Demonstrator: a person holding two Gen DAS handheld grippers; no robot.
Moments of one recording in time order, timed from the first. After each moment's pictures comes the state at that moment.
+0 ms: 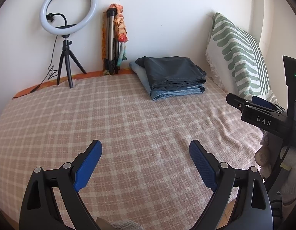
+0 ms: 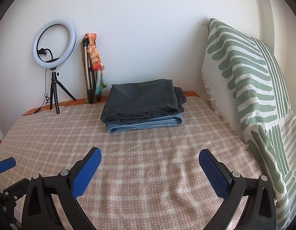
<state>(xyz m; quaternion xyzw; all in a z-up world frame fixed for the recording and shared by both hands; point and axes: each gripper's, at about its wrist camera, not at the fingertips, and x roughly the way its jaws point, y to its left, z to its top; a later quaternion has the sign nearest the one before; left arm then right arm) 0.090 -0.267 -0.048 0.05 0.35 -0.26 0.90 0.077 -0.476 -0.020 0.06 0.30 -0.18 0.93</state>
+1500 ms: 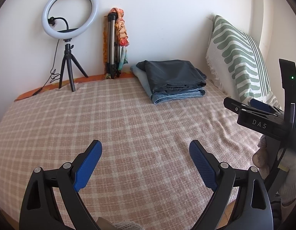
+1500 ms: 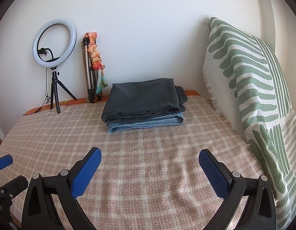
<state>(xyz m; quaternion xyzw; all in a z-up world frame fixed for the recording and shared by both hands) 0.088 -0.267 -0.043 0.05 0.34 -0.26 0.90 0.080 -0.473 -0.022 0.06 0.31 -0.18 0.93</state>
